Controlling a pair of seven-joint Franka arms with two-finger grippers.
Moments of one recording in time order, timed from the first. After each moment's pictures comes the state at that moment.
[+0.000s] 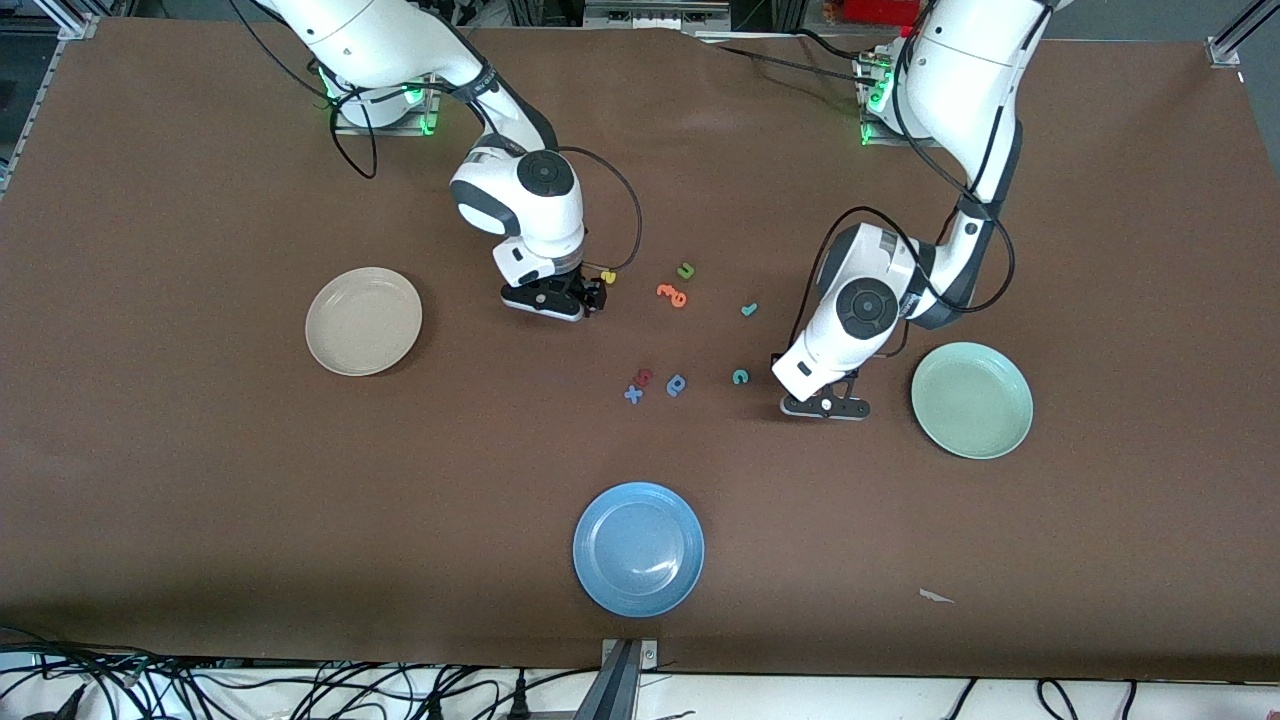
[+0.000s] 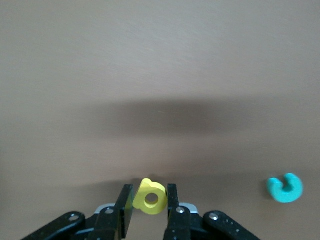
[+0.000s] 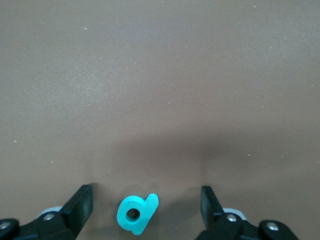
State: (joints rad) left arm -0.49 0.60 0.10 -1.83 -0.07 2.30 -0.27; right arm 0.40 0.57 0.34 -2.07 -0.60 2.59 1.43
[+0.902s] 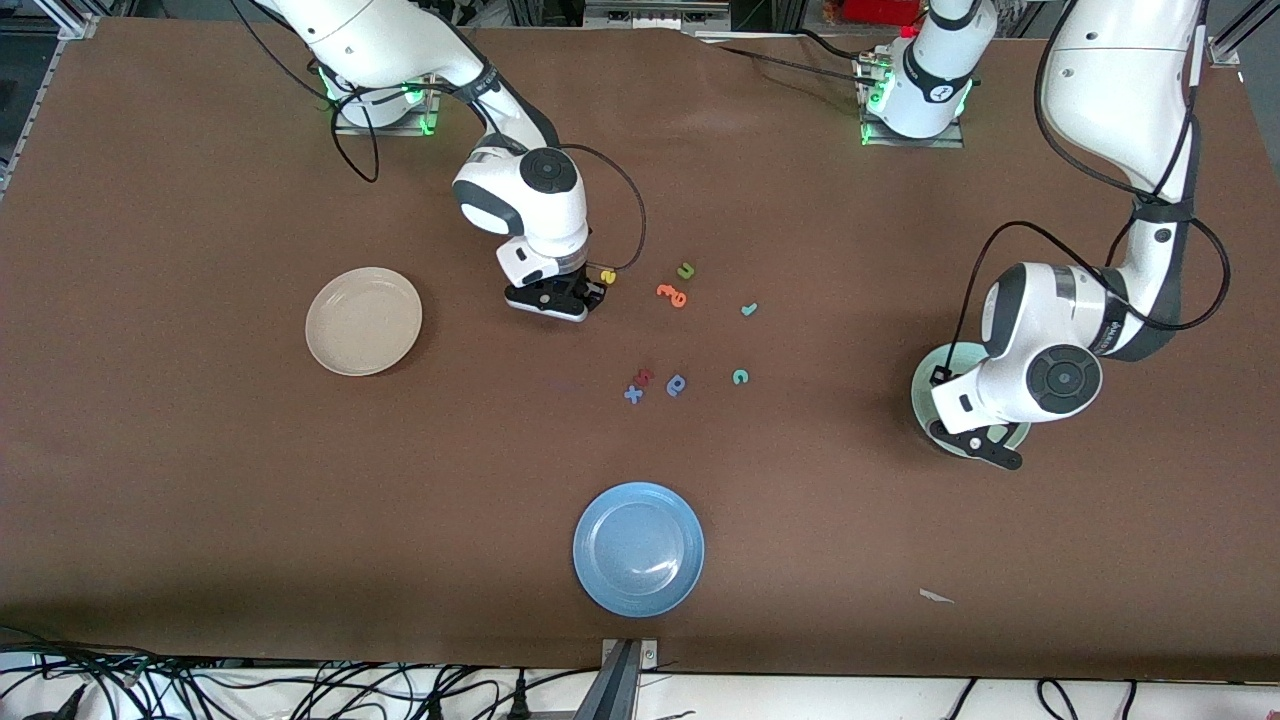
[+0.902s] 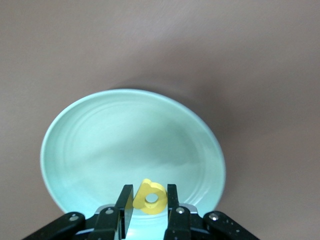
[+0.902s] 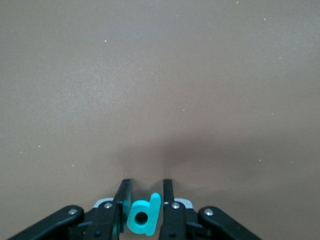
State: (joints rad) left arm -0.18 0.57 0.13 -1.73 0.10 2.06 0.33; right arm 0.40 0.56 0.34 -2.05 -0.60 2.59 1.44
